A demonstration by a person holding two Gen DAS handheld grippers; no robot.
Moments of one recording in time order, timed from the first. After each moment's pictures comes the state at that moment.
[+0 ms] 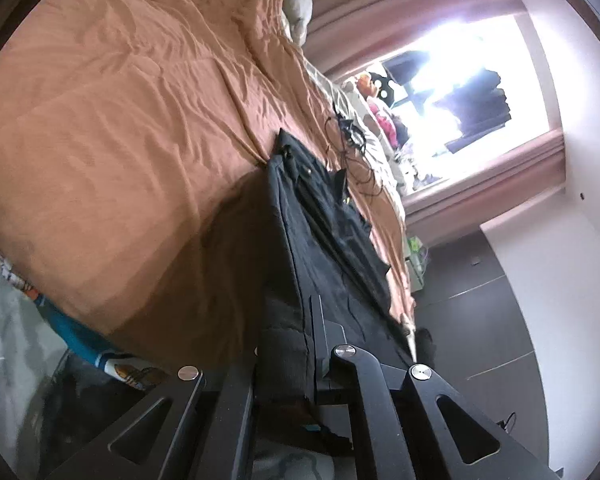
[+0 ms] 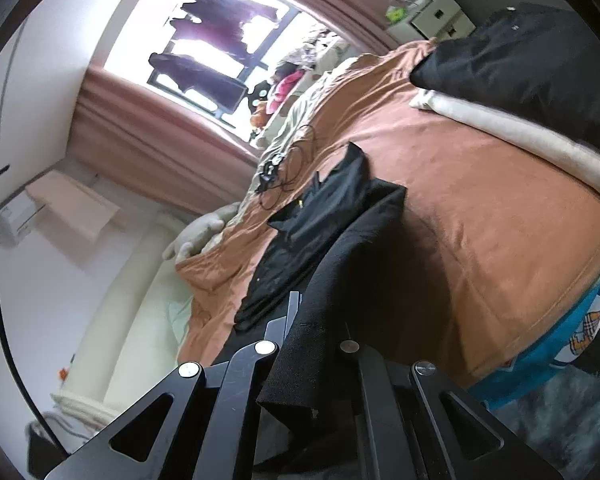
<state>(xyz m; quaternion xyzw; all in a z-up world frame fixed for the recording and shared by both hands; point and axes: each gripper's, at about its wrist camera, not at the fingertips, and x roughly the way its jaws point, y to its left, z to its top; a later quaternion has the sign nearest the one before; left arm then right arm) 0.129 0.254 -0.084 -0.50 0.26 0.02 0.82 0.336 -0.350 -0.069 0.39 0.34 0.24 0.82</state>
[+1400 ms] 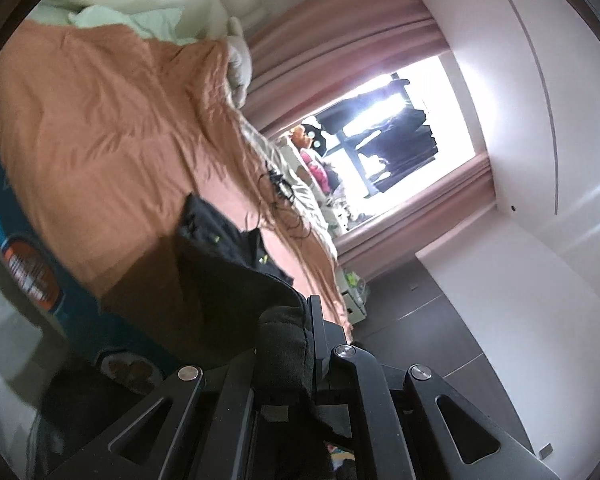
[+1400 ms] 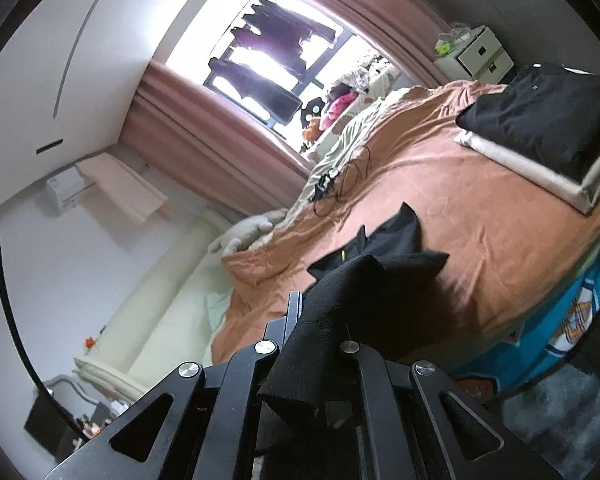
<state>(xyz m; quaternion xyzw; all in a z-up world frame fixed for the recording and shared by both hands) -0.021 0.246 0.007 -0.49 0.13 -0.04 0.86 0.225 -0.368 -0.001 0.37 0.27 0.30 0.84</state>
